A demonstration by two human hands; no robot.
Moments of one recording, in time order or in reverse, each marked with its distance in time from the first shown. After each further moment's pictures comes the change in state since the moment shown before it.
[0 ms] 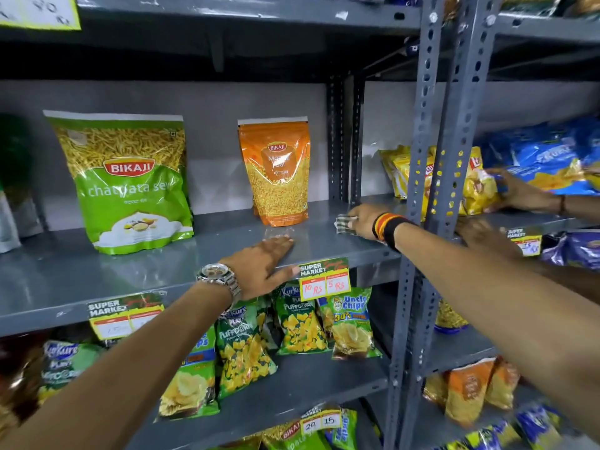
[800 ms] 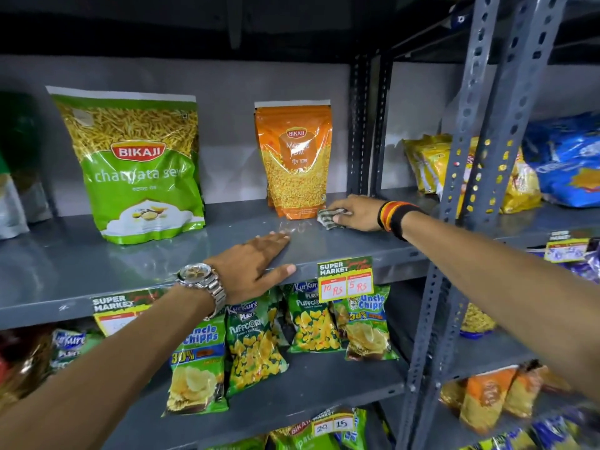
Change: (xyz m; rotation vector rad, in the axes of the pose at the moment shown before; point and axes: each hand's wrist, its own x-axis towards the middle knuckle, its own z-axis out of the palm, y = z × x) left_hand -0.021 -0.035 0.004 -0.025 0.041 -0.014; right_hand 0.048 -0.030 0.013 0.035 -0.138 -0.295
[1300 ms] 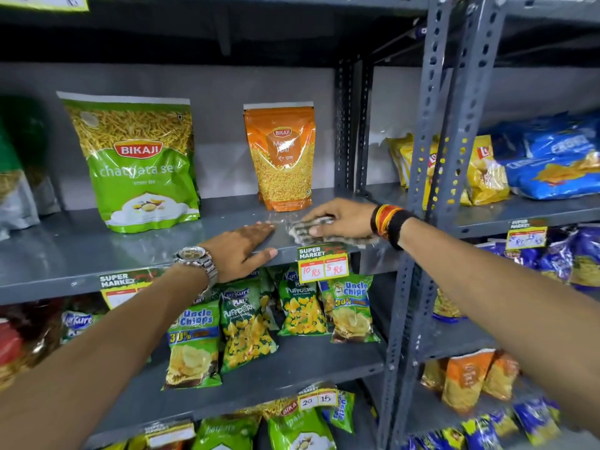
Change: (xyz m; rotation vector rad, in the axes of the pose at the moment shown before) left_hand -0.006 0.010 -0.005 0.055 -0.018 -0.053; right_hand -0.081 -0.024 -0.003 0.247 -0.098 -0.106
